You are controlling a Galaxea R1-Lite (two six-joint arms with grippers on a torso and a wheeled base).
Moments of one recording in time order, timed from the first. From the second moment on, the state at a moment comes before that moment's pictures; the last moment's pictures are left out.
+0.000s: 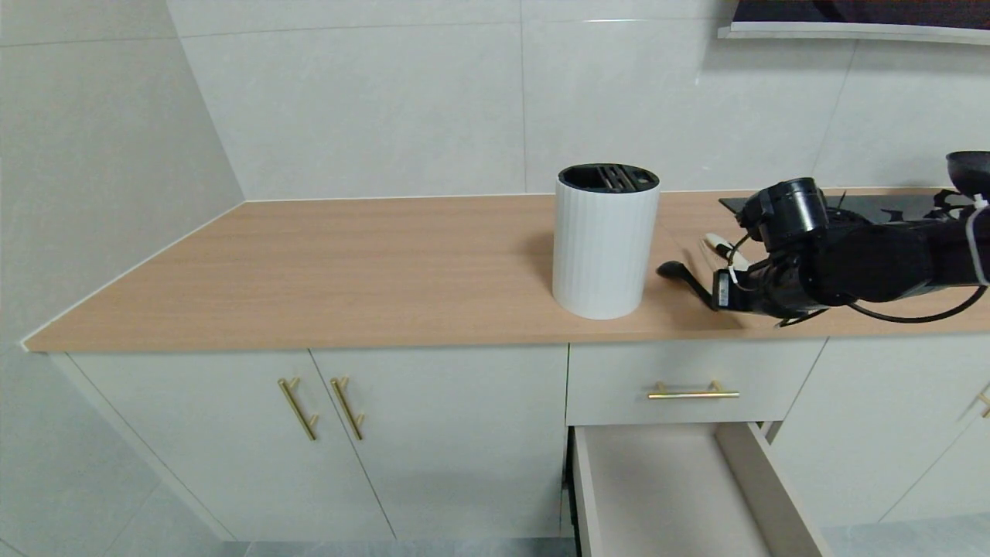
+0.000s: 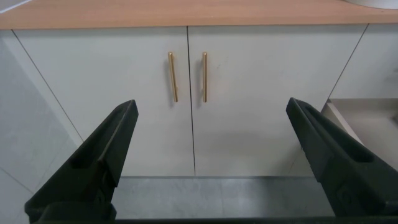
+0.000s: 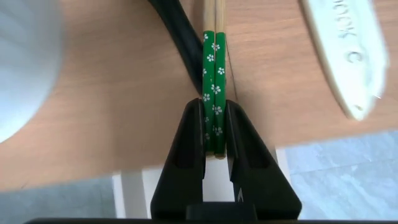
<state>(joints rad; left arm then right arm) 0.00 0.00 0.00 0.00 0.01 0.00 0.27 1.97 -1.43 0.11 -0.29 0.29</state>
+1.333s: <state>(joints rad) 0.00 0.00 0.00 0.00 0.01 0.00 0.42 1.33 -1.12 0.66 0.07 0.17</state>
